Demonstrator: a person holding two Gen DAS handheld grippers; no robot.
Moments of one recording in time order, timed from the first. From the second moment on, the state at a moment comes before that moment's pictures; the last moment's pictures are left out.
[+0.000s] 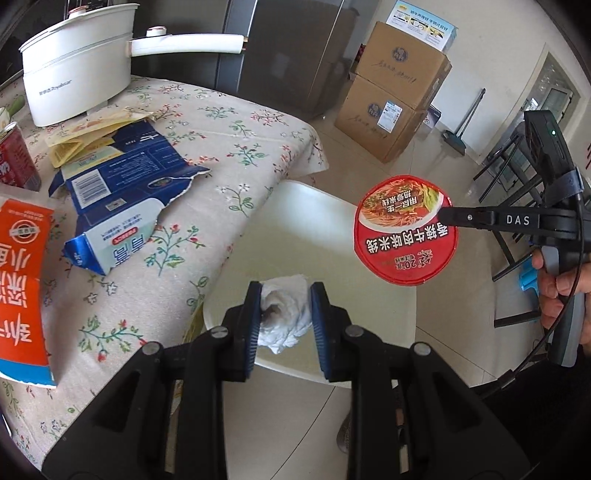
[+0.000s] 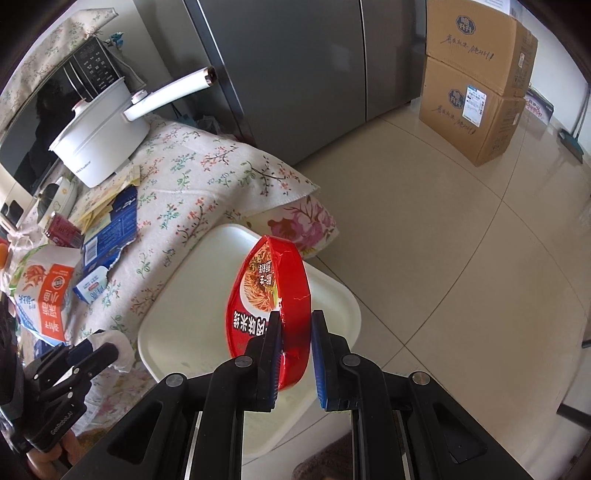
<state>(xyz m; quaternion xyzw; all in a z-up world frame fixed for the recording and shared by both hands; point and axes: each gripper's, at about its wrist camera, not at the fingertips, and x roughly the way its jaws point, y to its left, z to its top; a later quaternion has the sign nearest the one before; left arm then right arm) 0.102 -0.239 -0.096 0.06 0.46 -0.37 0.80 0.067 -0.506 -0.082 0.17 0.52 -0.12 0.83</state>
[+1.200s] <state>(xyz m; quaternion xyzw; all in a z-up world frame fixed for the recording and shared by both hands) 0.091 -0.229 -0.084 0.13 0.41 -0.30 0.85 0.067 -0.495 -0.072 0.14 0.51 -0.14 0.83</state>
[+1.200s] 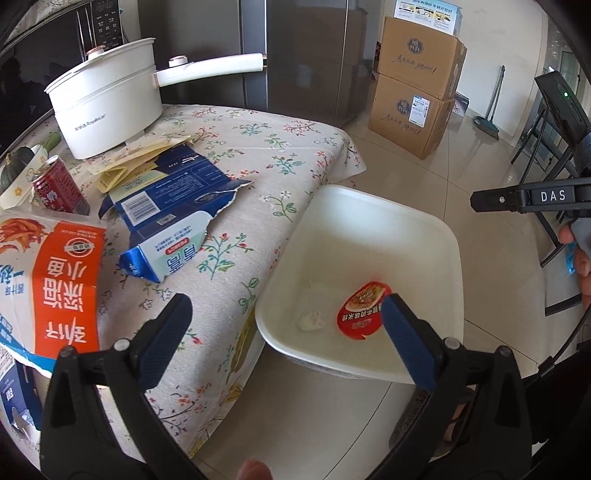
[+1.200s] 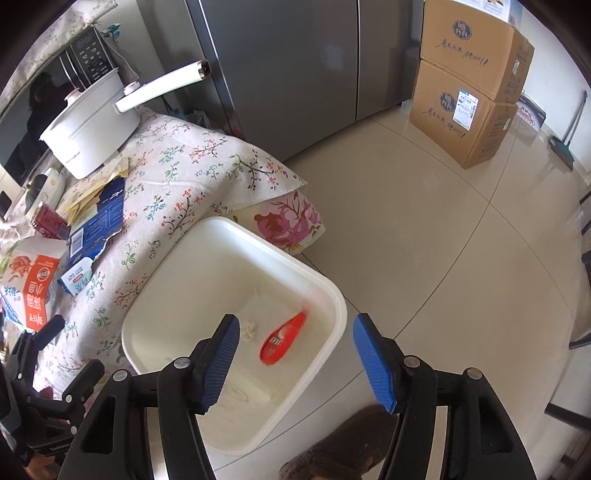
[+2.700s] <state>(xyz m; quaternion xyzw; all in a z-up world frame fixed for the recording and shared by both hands) 0.068 0.067 -0.076 -0.03 0.47 -0.05 0.88 0.139 -0.302 -0.011 0.07 0.48 0.01 0.87</state>
